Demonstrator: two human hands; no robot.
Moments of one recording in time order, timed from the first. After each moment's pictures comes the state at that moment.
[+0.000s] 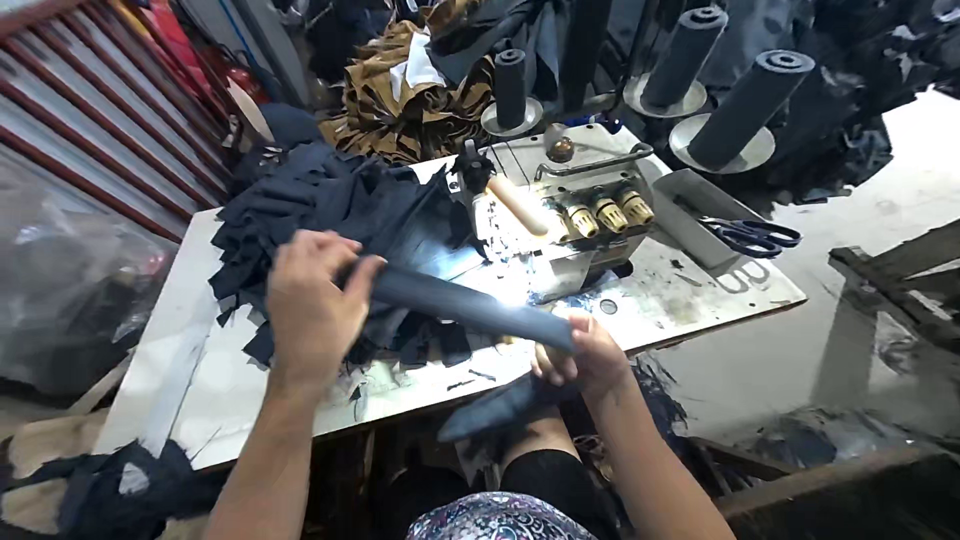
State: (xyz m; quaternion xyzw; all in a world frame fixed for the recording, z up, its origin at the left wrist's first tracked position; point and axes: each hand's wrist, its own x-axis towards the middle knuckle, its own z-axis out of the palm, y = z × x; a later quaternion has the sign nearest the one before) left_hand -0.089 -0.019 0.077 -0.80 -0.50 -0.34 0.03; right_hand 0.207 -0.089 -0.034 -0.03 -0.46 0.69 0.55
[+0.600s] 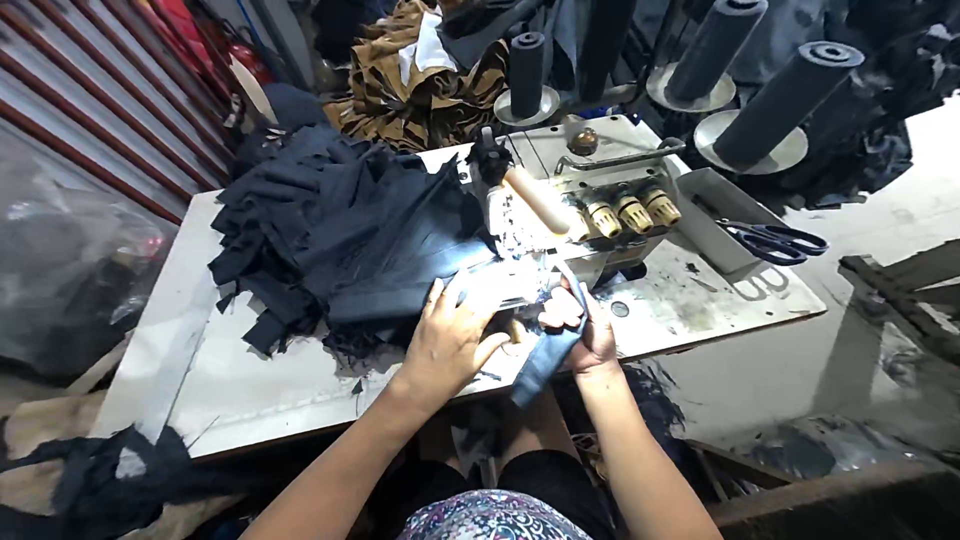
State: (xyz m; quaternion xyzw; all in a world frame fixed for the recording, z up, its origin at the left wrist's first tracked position) left_hand -0.014 -0.037 -0.016 -0.90 -0.37 -0.22 0.05; right_hand 0.213 -0.049 -0.091 -0.02 -0.21 0.71 0.67
